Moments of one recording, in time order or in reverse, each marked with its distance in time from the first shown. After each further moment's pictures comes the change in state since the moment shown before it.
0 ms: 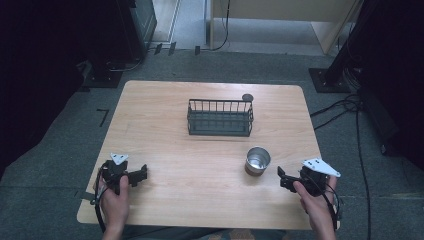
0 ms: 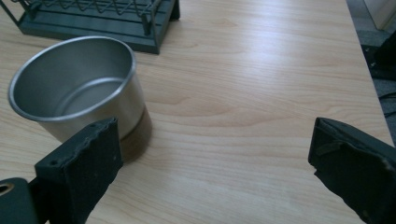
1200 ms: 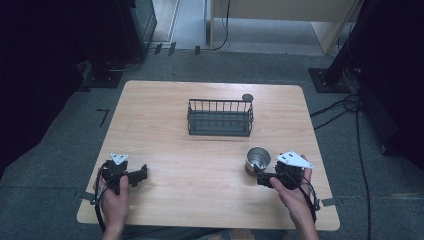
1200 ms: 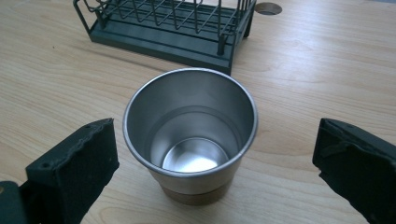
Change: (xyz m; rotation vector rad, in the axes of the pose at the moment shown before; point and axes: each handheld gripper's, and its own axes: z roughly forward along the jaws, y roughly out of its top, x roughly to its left) left arm 0.000 0.000 0.000 0.000 -0.001 -0.001; right arm 0.055 0.020 0.021 -0.008 0.124 -0.072
